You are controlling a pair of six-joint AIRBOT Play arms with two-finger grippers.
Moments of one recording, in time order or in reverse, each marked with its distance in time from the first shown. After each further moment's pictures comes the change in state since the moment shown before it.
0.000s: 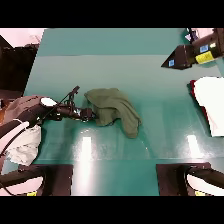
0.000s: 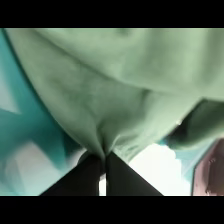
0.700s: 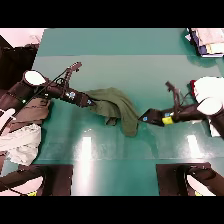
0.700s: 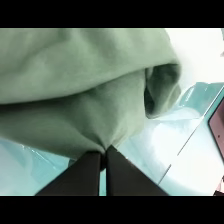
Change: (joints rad) left arm 0.001 0.069 0.347 0.296 -0.232 -0.046; right arm 0.037 0.325 -1.147 0.312 -0.542 -0.005
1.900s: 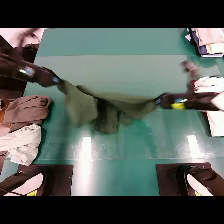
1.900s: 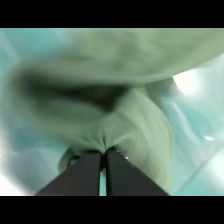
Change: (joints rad) left arm 0.246 0.138 0.394 0.219 -0.301 -0.088; right arm -0.086 0.103 0.276 -0.299 -0.012 0.078
